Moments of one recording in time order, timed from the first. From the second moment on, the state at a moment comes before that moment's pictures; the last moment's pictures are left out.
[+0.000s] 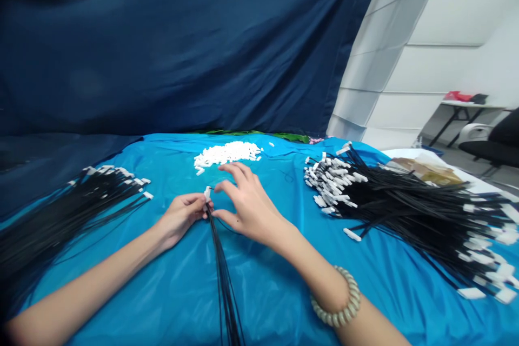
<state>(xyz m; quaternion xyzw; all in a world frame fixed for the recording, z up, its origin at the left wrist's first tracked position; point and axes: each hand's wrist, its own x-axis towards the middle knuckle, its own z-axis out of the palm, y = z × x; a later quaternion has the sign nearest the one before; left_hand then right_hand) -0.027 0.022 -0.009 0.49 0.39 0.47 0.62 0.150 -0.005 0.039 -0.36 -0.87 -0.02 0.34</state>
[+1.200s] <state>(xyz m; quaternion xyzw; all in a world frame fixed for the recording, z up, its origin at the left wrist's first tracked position) -0.025 0.014 0.003 0.40 0.28 0.49 0.72 0.133 0.009 -0.003 -0.38 -0.84 -0.25 0.31</state>
